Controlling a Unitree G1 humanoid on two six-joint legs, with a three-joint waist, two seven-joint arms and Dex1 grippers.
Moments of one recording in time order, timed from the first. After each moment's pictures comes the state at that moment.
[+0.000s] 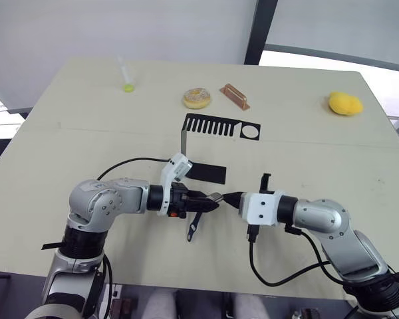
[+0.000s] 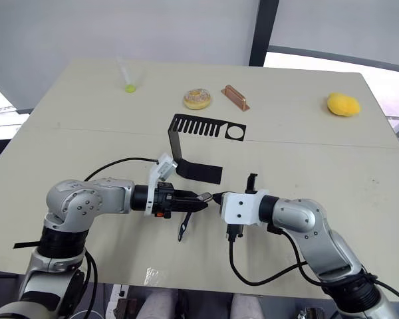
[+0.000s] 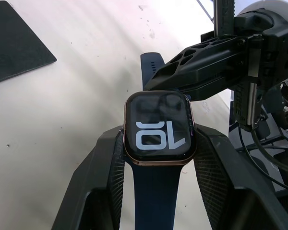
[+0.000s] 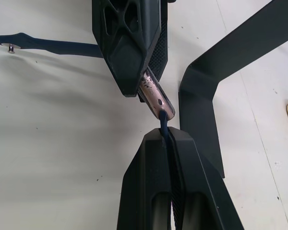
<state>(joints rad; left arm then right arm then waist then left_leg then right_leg) -0.58 0.43 -0.06 -0.26 -0.80 1.37 -0.58 -0.25 -0.65 0.25 -0.50 -0.15 0.20 0.87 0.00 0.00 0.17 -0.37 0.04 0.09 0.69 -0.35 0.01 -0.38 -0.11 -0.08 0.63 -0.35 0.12</state>
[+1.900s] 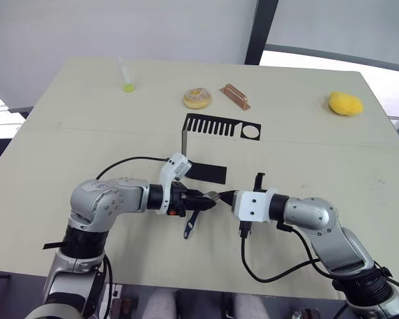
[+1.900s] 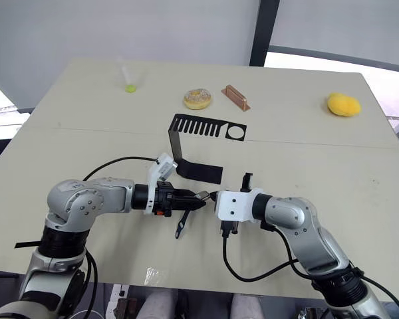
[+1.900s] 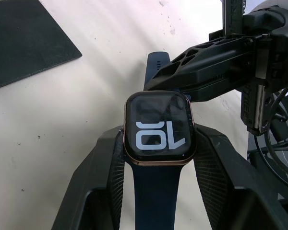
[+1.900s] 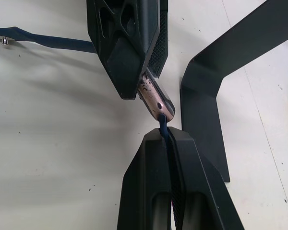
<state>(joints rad) -0.58 0.43 -0.07 -0.26 -0.74 1.36 -0.57 -0.28 -0.59 0.28 -0.44 -0.21 0.20 0.87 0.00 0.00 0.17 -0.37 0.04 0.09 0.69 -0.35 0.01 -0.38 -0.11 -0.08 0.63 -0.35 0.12</state>
